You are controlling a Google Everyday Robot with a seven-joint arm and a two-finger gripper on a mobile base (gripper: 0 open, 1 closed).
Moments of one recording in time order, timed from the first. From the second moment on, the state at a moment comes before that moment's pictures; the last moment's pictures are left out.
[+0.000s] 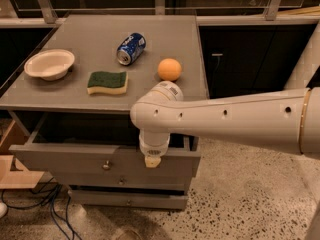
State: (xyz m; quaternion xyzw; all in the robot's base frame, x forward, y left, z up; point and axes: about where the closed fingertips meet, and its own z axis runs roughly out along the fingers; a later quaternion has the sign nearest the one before) arm 0.515 0.010 0.632 -0.70 0.71 -0.01 0.08
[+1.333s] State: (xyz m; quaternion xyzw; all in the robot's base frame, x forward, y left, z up) arm 0.491 0.006 0.634 -0.69 0.72 -0.03 0.07
